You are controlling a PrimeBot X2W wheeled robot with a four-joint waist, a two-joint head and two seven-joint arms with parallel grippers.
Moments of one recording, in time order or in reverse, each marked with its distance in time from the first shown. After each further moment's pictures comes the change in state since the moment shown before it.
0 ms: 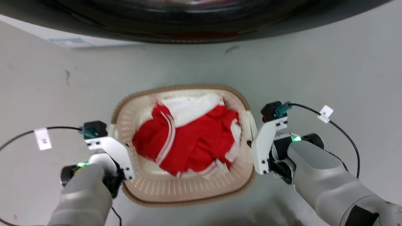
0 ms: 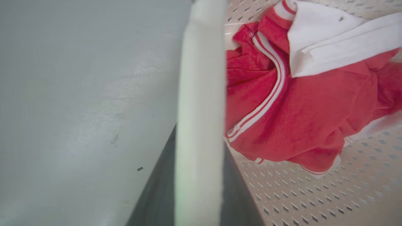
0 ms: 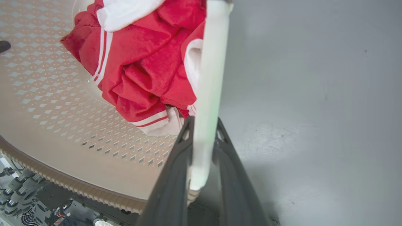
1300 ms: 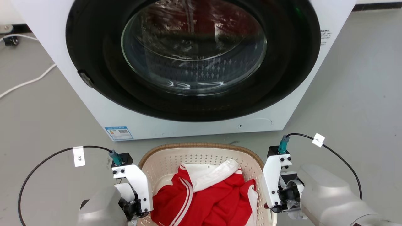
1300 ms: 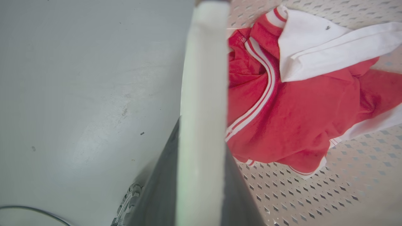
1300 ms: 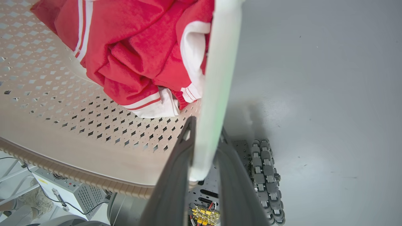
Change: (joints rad) left arm 0.099 -0.069 -0.055 0.009 -0.049 0.016 0.359; right arm 0.101 -0.003 0.017 0.081 0.149 0.000 0.525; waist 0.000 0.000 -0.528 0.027
